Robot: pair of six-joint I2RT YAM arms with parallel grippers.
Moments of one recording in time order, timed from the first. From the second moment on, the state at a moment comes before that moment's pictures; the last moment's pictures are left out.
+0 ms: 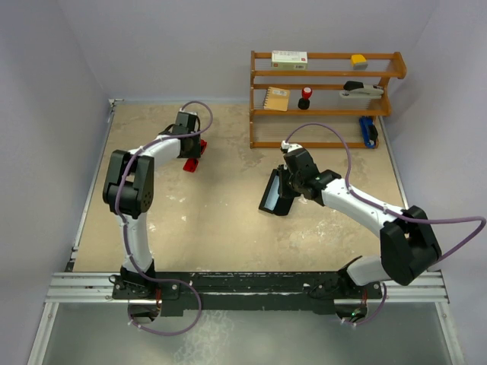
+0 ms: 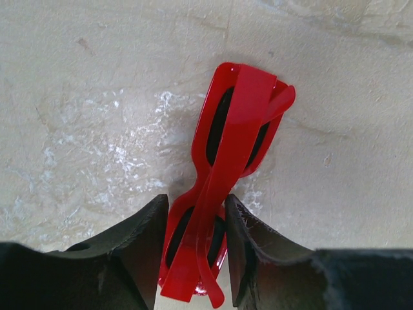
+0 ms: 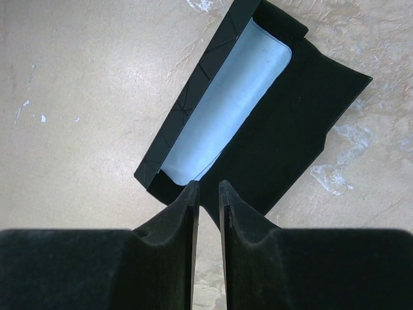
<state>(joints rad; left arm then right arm) -0.24 2.04 1.42 -0.30 -0.17 -0.22 0.56 1.42 0.92 -0.38 0.09 0.38</state>
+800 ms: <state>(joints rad) -0.24 2.06 1.46 -0.30 -0.17 -0.23 0.56 1.46 0.92 -0.38 0.10 0.39</state>
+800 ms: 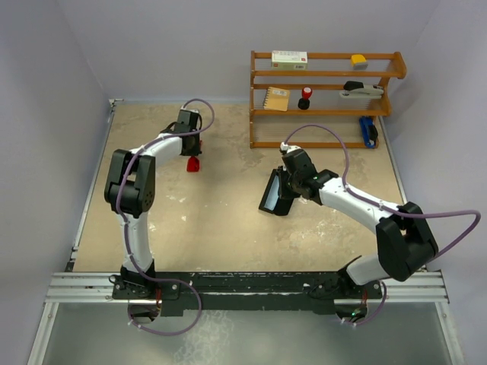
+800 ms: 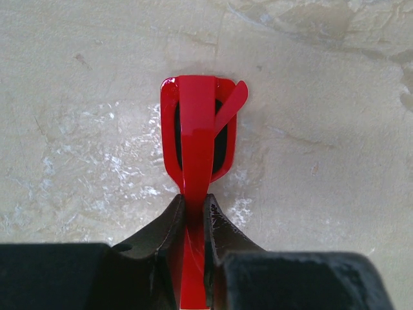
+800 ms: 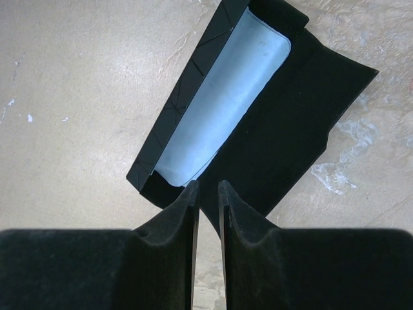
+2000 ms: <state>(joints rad) -0.80 1.83 1.52 -0.49 -0.29 -0.53 0.45 1.23 0.68 -0.41 0.19 0.54</state>
